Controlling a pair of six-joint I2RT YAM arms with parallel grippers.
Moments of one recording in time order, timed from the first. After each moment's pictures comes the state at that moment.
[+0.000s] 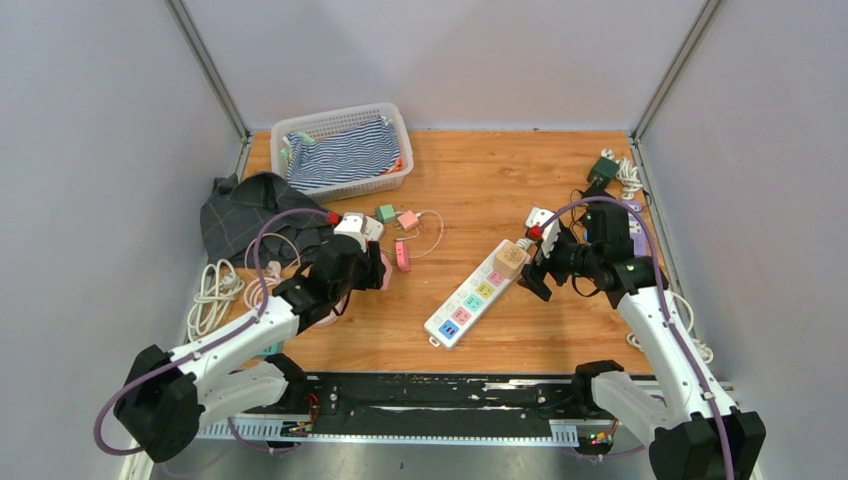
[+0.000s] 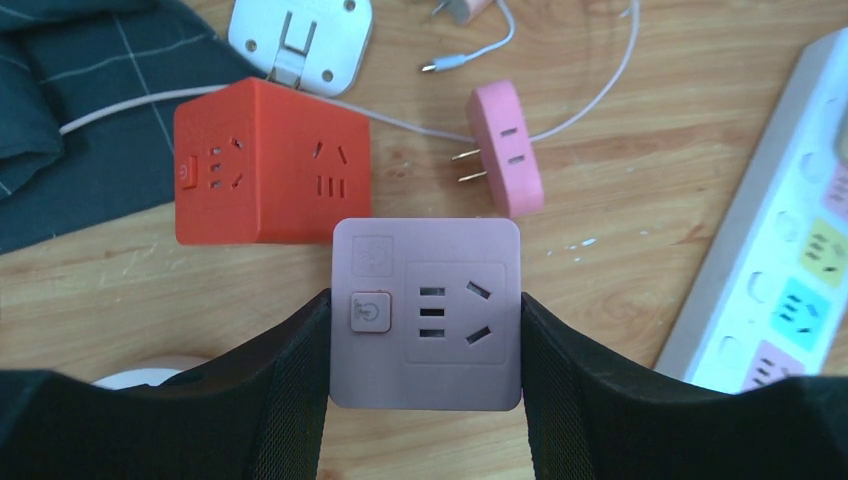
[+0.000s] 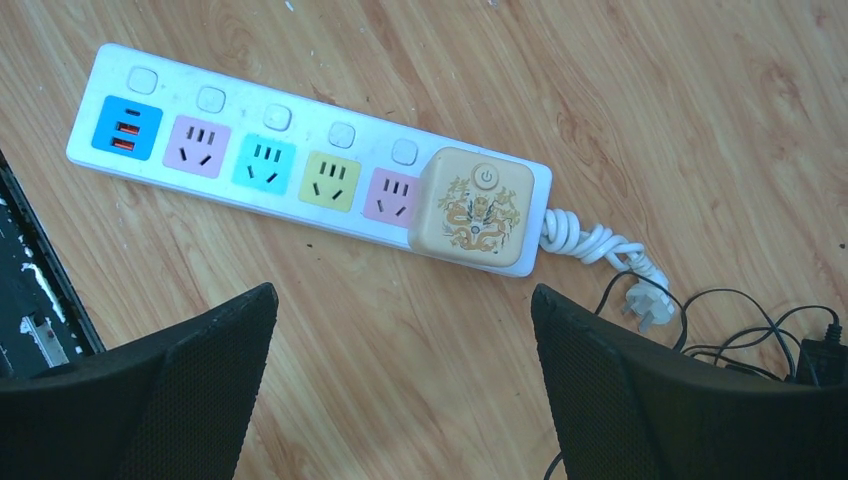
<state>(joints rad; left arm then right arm) -0.64 0.97 0.53 -0.12 -0.26 -0.43 0.16 0.92 0.82 -0.68 -0.64 -0.74</state>
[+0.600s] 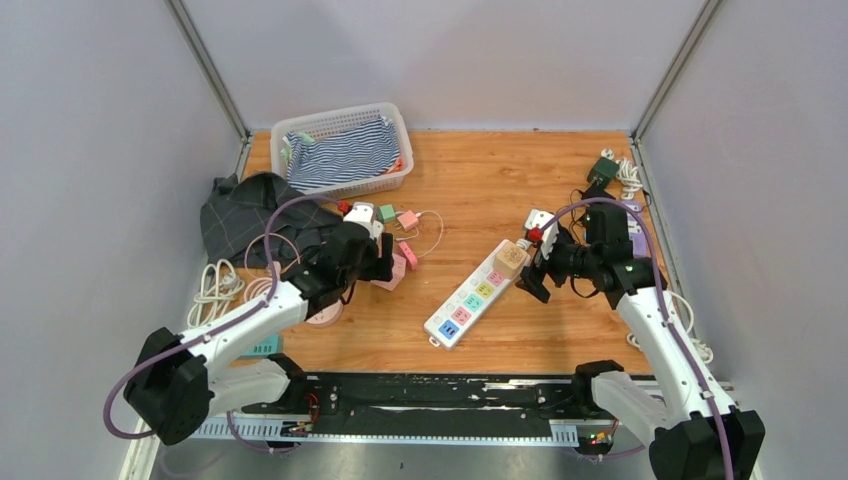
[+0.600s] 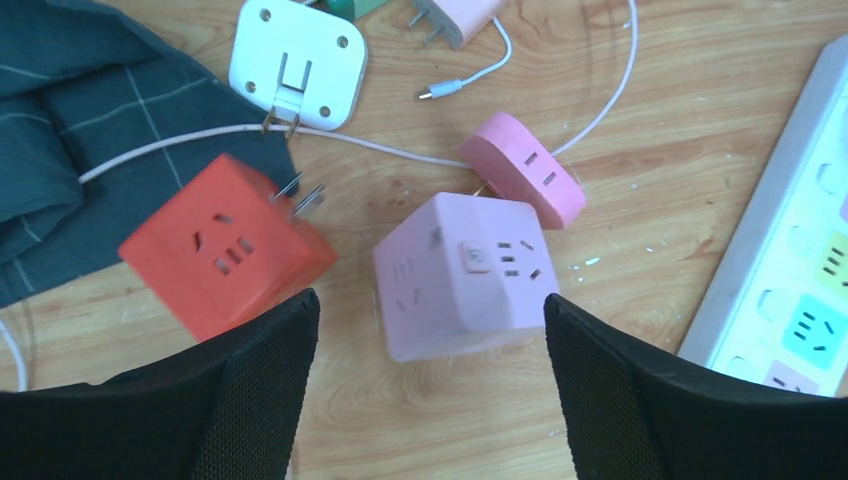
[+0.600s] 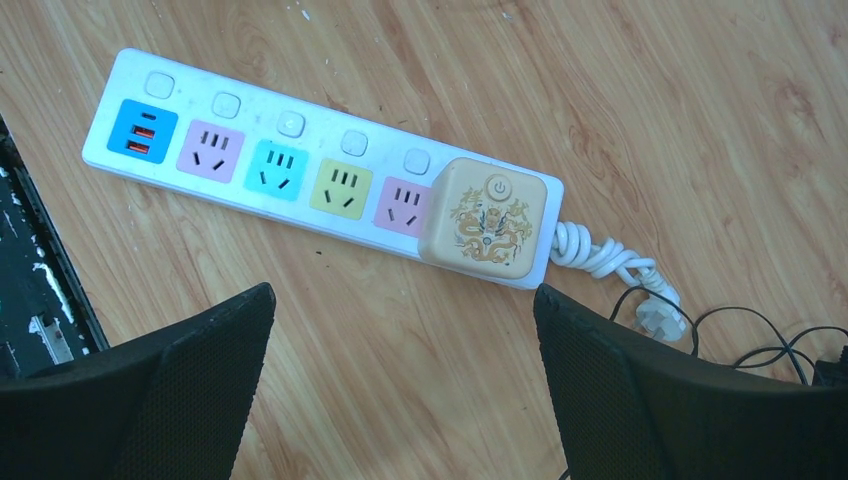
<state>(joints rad) -0.64 1.13 0.64 -0.16 -0.27 -0.36 0.16 0.92 0.81 -0.67 -0.67 -0.75</state>
